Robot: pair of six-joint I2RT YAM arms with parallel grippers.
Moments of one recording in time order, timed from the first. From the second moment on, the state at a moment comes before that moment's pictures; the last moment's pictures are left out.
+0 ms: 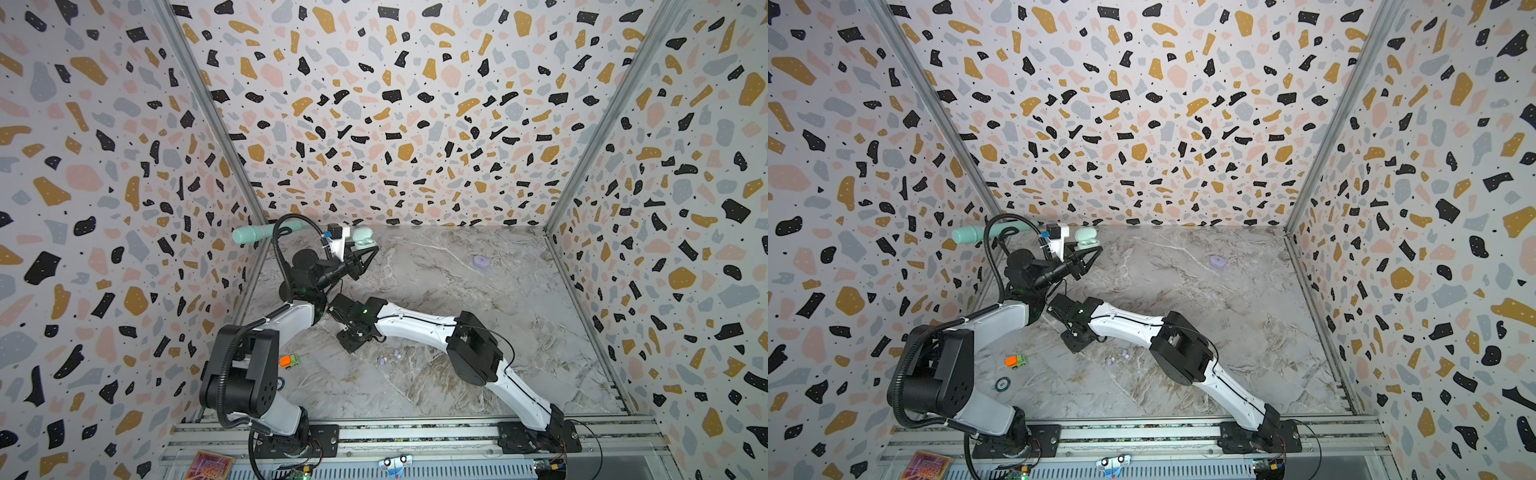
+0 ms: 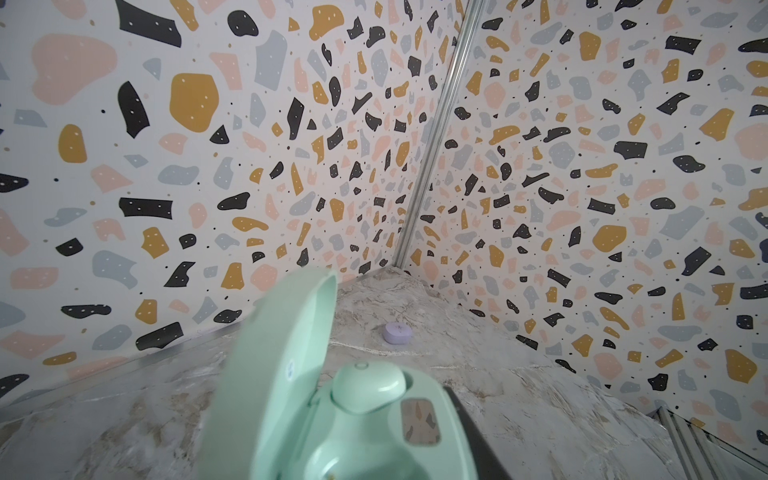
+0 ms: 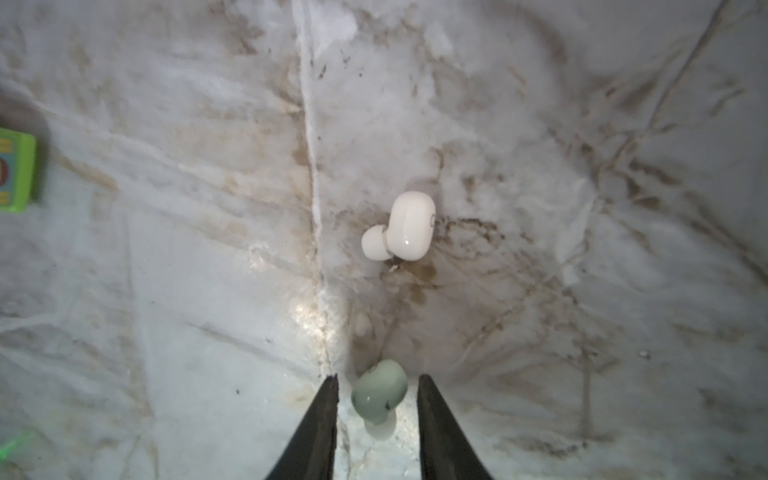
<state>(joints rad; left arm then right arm) -0.15 1.55 0.81 0.85 0.79 -0.33 1.13 2.44 2.12 -0.85 0.00 0.31</state>
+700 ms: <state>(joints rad) -0.14 1.55 0.81 0.85 0.79 -0.33 1.15 2.48 2.19 -0.93 0.09 0.31</state>
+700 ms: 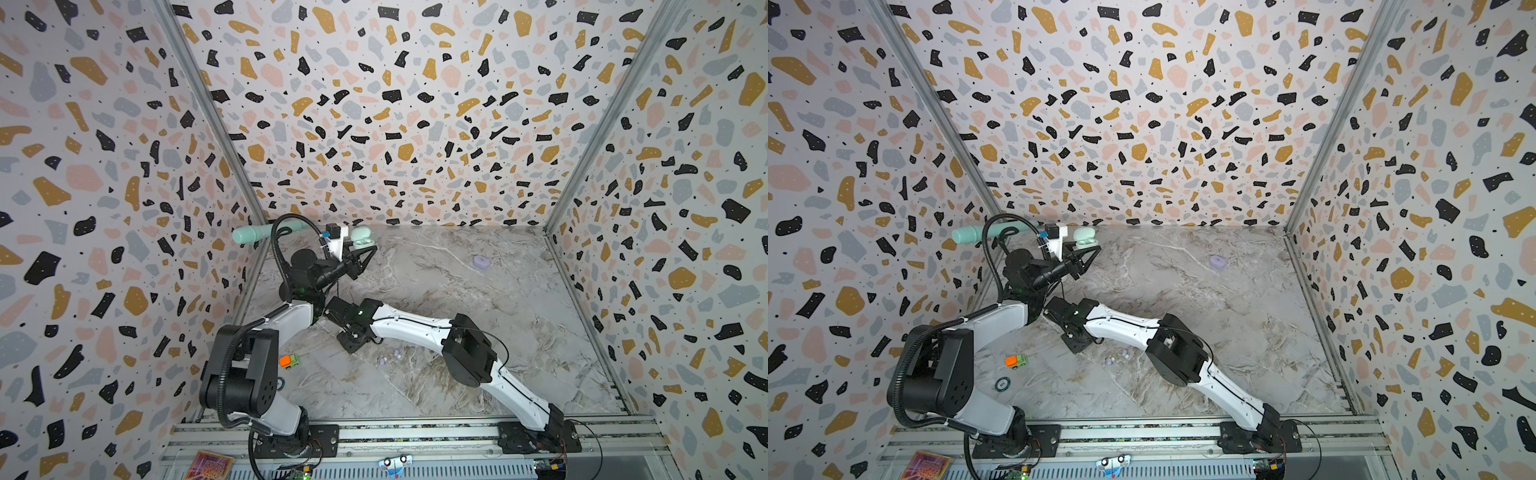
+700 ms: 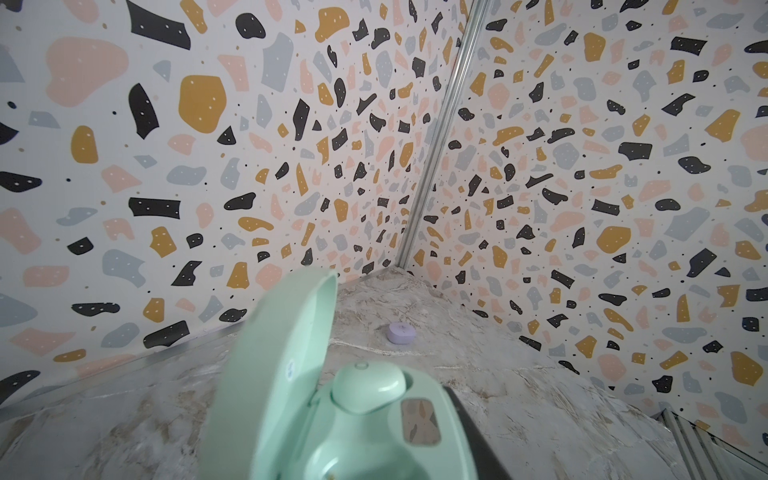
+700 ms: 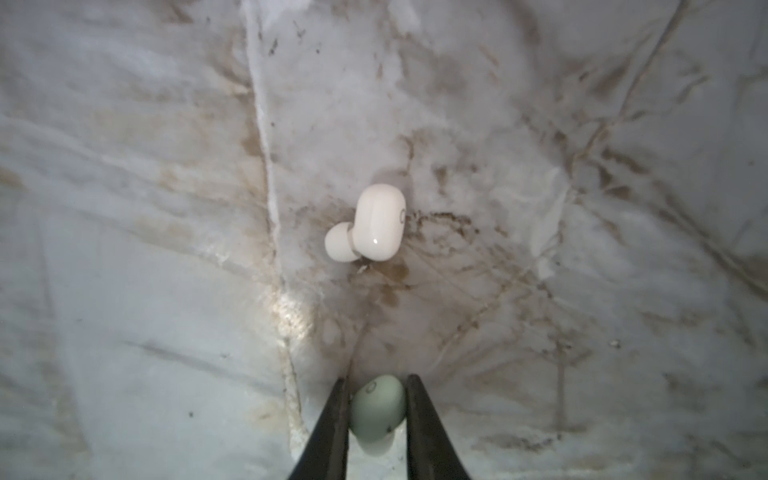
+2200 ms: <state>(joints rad) -0.16 1.56 0.81 0.85 0.78 -0.33 1.03 1.97 1.51 -0.58 0.00 0.37</state>
